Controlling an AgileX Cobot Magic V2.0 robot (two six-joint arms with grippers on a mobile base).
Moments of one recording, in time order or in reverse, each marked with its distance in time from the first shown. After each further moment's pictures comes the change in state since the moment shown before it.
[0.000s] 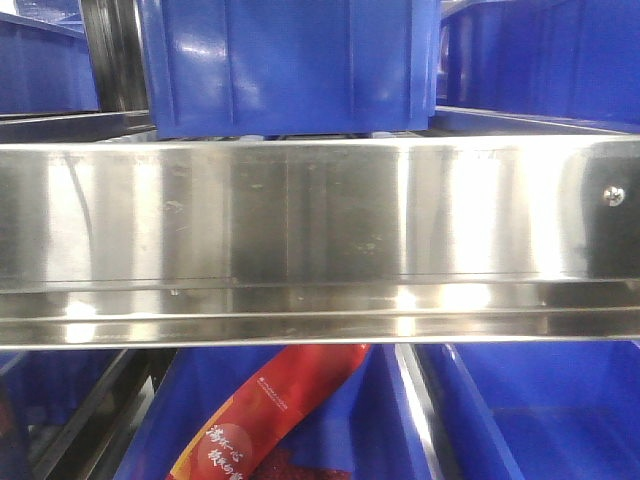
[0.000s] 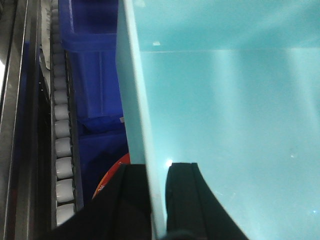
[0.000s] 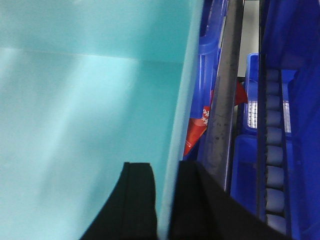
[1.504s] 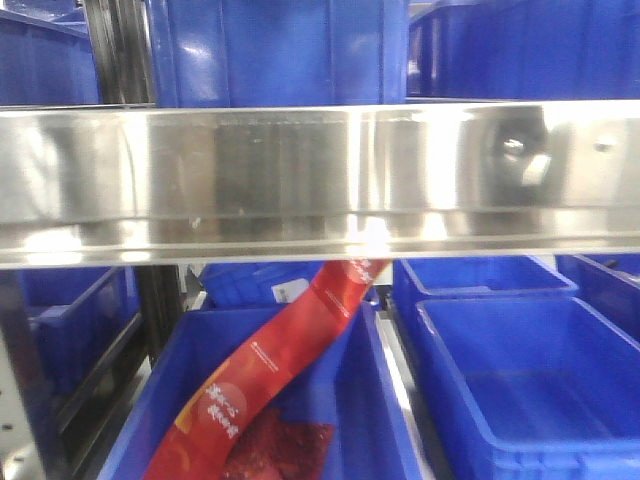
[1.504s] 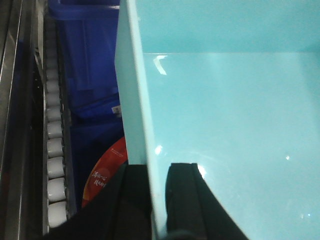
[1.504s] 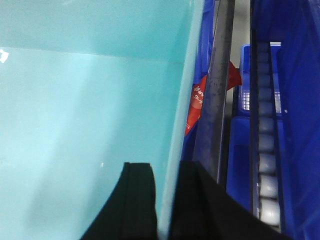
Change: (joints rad) left arm 0.000 0.000 0.000 0.013 -0.046 0.000; right arm 0.000 0.022 0.000 -0.002 -0.049 0.000
